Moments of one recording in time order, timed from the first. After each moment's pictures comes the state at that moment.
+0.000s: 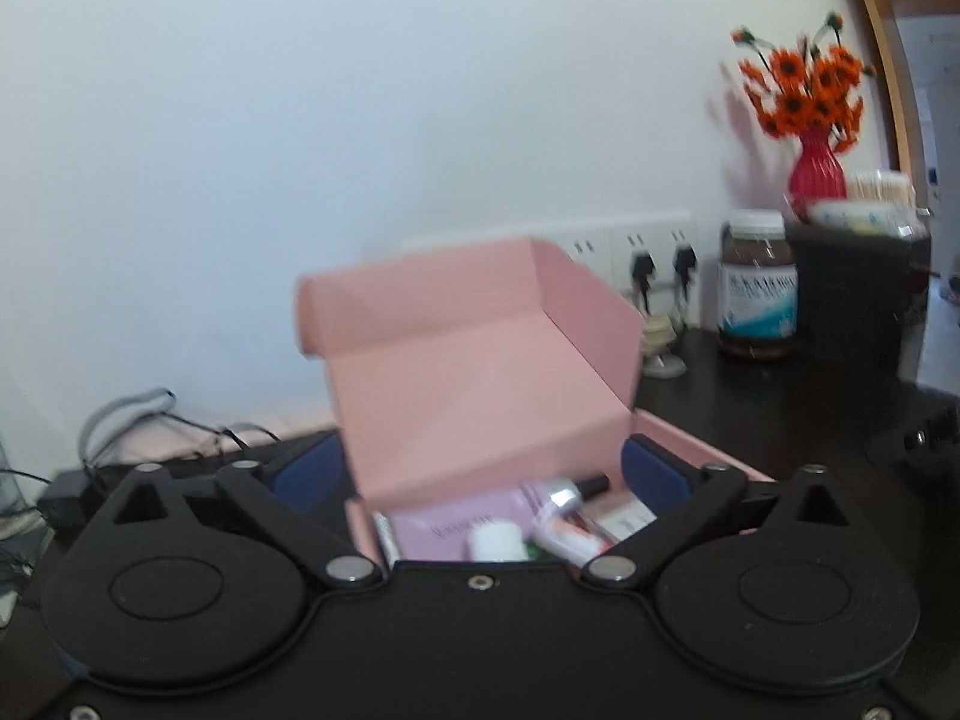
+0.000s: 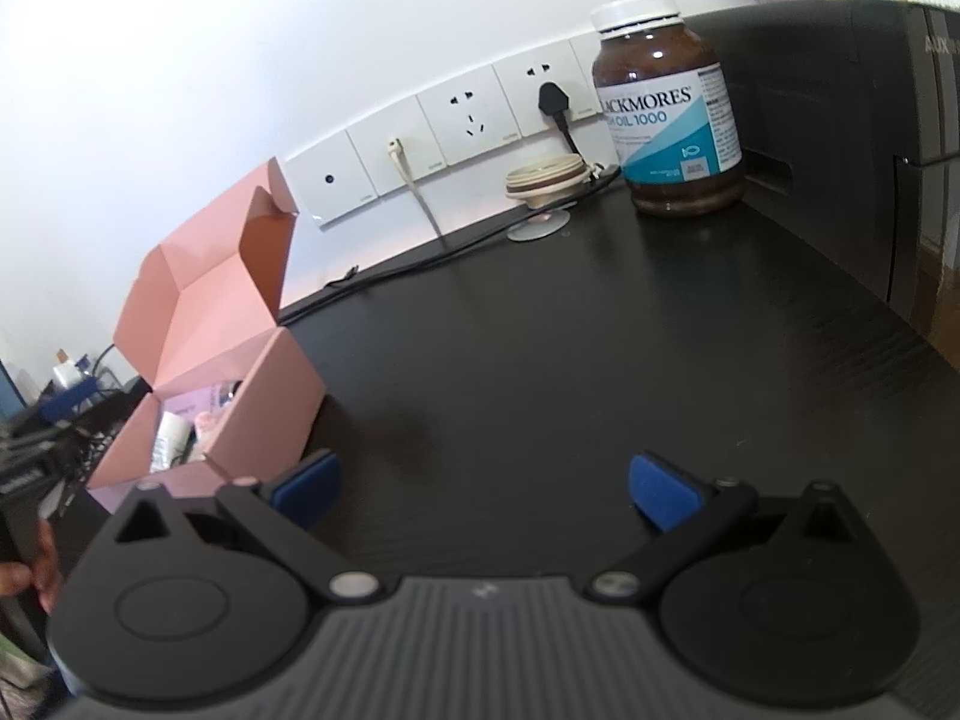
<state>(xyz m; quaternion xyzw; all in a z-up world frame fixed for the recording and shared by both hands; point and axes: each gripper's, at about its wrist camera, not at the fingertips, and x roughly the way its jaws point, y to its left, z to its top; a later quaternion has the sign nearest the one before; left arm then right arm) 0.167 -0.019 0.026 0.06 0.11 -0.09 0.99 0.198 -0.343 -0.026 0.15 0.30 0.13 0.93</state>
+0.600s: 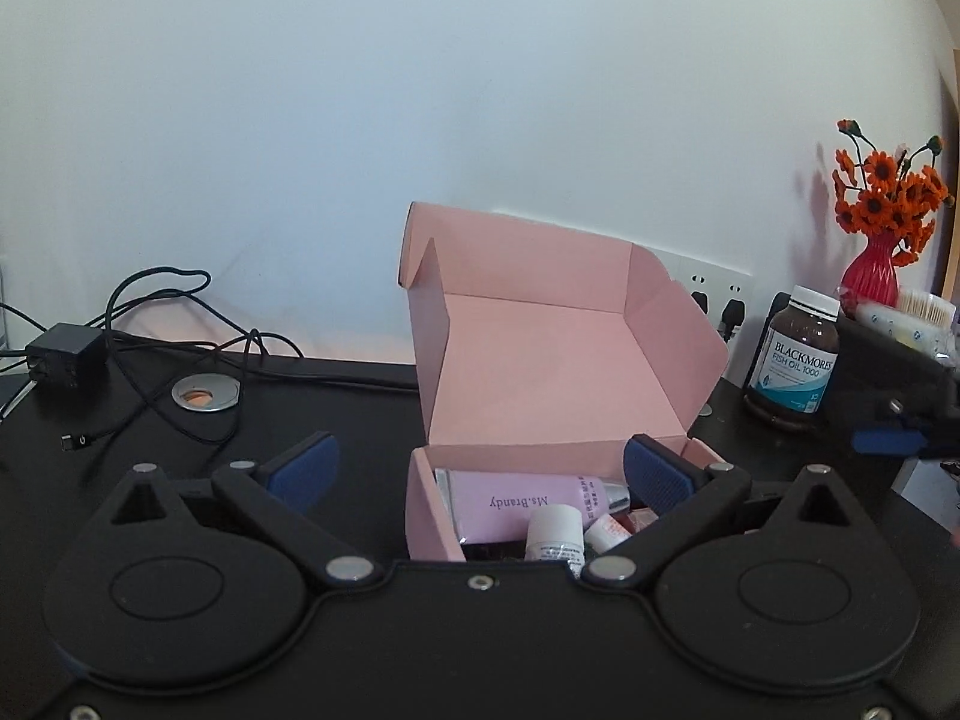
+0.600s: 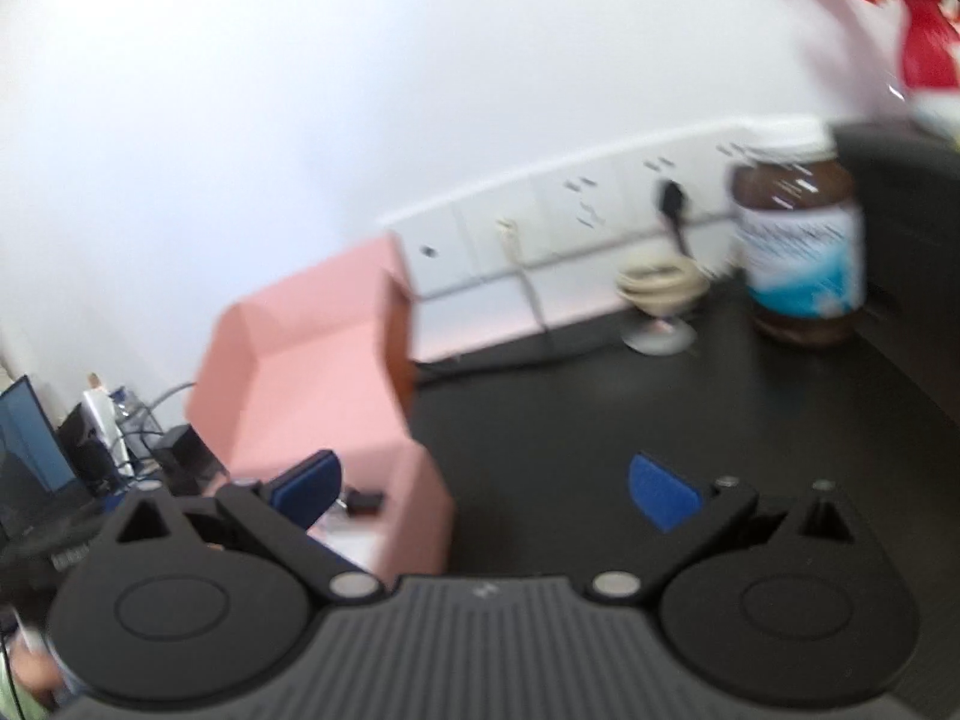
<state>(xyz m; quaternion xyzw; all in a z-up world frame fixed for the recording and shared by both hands) 0.188 0.029 0.012 -0.08 0.16 -0.07 0.98 0.219 -0.262 0.019 0.12 0.22 0.17 0.95</state>
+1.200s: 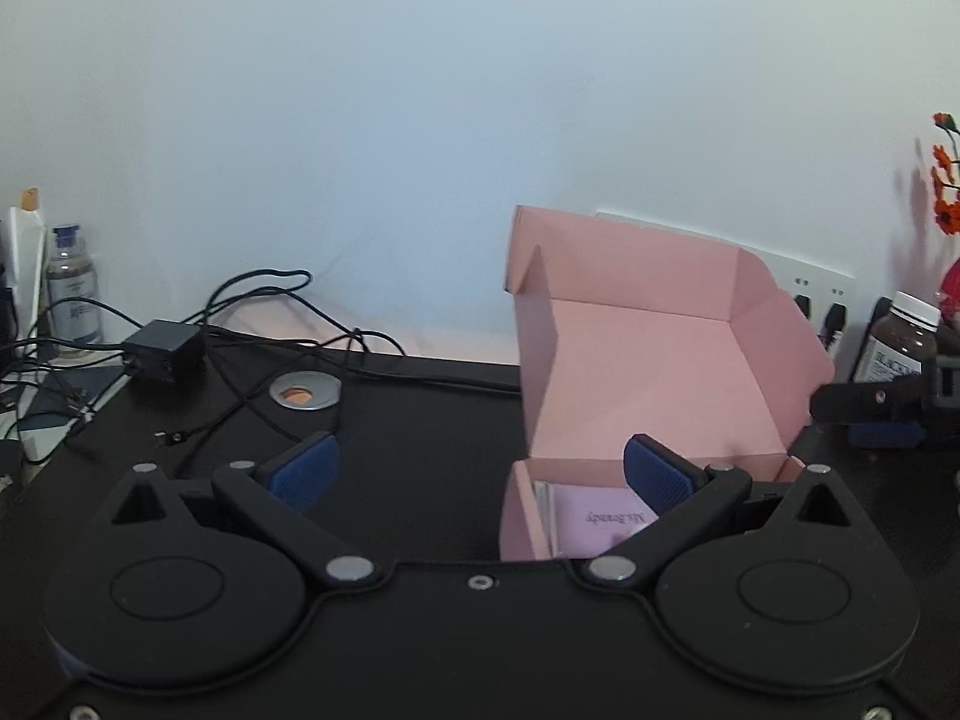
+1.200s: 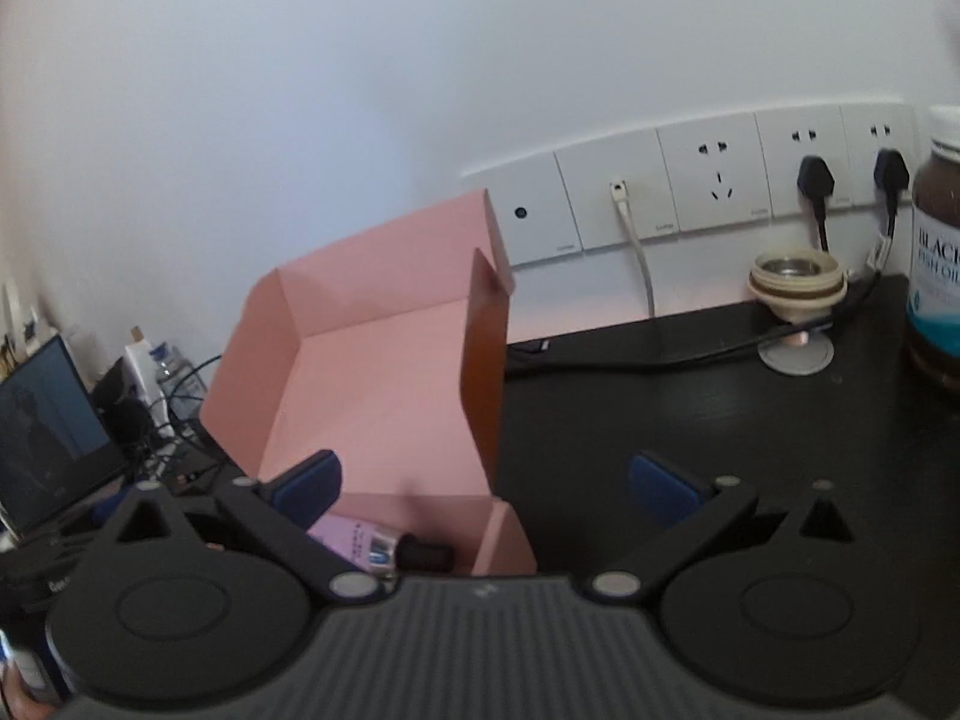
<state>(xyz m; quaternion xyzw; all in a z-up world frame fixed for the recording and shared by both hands) 0.193 0.035 0.019 -0.08 0.18 0.02 0.98 0.287 -0.235 0.005 0.11 0.26 0.26 0.92</state>
